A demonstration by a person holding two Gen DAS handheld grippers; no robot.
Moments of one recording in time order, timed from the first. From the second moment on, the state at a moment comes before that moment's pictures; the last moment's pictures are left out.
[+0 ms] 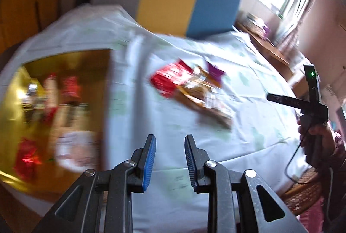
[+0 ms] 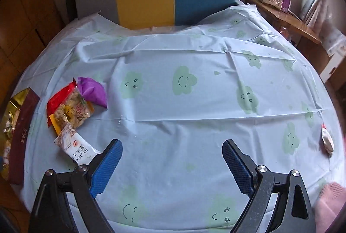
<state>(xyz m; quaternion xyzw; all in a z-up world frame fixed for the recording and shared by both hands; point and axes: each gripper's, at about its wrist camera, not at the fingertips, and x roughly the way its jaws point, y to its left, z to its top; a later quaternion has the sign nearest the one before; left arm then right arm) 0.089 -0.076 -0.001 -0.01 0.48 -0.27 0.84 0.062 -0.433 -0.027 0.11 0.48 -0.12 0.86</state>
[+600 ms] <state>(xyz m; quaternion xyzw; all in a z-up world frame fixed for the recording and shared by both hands) 0.155 -0.218 -0.078 -0.15 0.62 -0.20 0.74 0.049 -0.447 -0.004 0.19 0.43 -0.09 0.88</state>
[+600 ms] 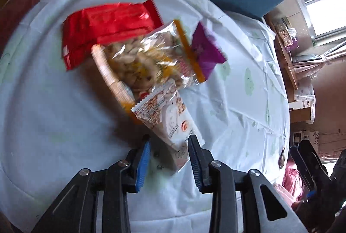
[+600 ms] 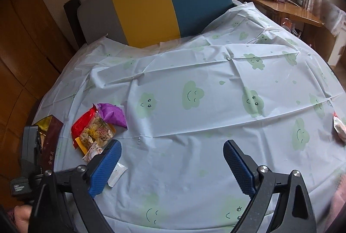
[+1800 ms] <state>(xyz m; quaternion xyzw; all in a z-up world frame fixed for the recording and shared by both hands) 0.092 -0.189 -0.067 0.12 0.51 -0.29 0.80 0.050 -0.446 -0.012 0.17 0.45 -0.10 0.87</state>
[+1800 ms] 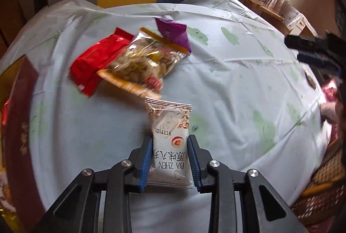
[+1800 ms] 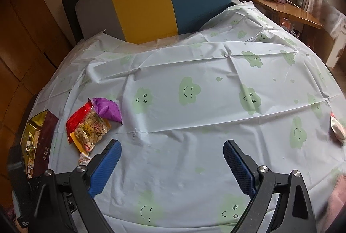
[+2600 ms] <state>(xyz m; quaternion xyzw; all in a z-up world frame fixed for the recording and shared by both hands) 0.063 -0.133 -0.076 0.08 0.44 -0.29 0.85 0.152 -0.346 -0.016 0.14 0.47 0.00 0.87</state>
